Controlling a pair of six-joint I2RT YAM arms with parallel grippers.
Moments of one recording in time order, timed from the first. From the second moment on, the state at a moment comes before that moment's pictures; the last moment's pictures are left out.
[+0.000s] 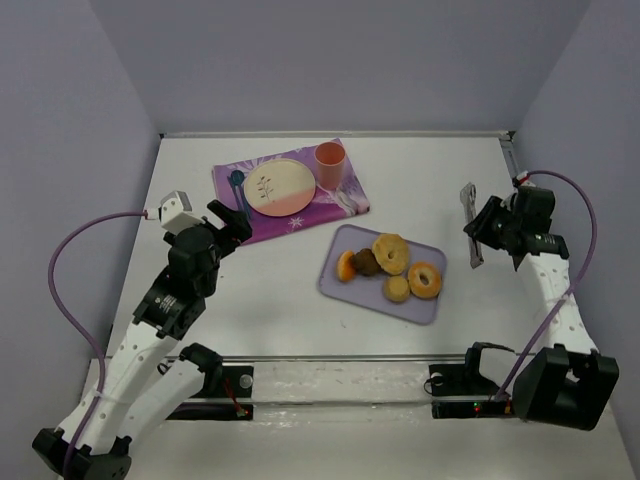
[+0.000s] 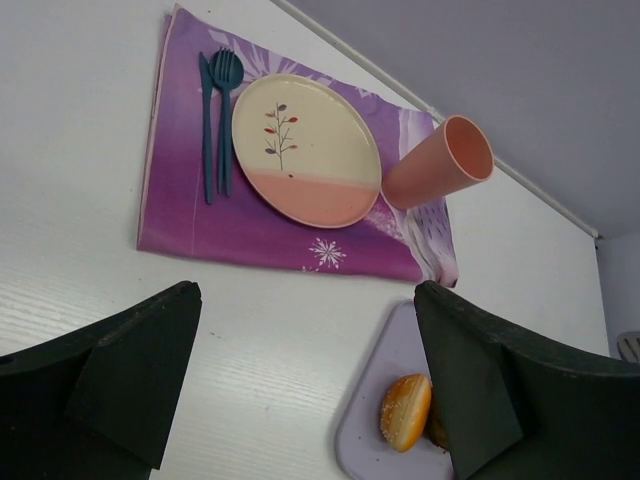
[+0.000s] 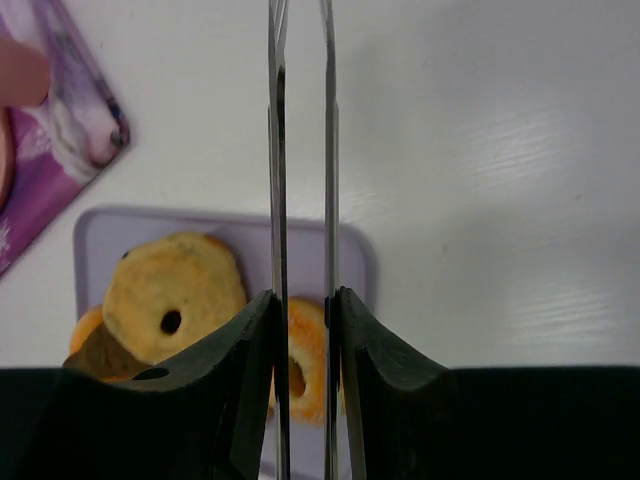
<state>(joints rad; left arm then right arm) -0.48 0.66 0.75 -0.38 -0.52 -0.74 -0.19 1.13 0.91 -0.49 -0.20 0.34</state>
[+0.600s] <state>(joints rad) -0.48 0.66 0.75 -0.38 -0.51 -0.74 -0.18 0.92 0.87 -0.76 -0.55 0.35</state>
